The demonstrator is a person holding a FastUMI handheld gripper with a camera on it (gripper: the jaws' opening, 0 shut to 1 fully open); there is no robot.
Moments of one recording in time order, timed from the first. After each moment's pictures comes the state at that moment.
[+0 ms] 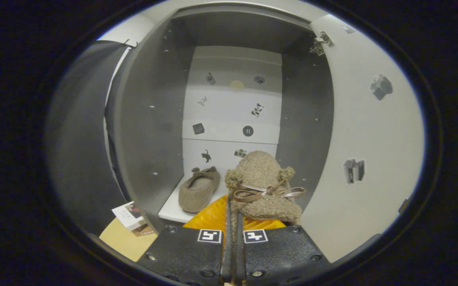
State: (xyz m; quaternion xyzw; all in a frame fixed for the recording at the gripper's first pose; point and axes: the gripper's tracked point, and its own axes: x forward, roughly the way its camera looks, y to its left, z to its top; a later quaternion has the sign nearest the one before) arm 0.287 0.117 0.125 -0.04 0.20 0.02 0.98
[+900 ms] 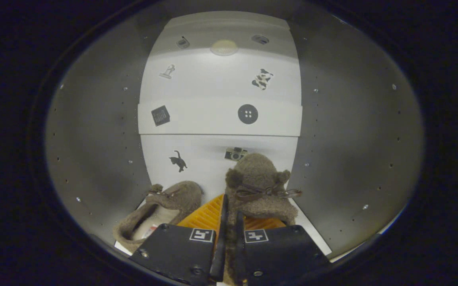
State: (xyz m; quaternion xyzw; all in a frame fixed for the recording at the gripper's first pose) arm 0.452 0.106 0.058 -0.01 0.21 0.01 0.98
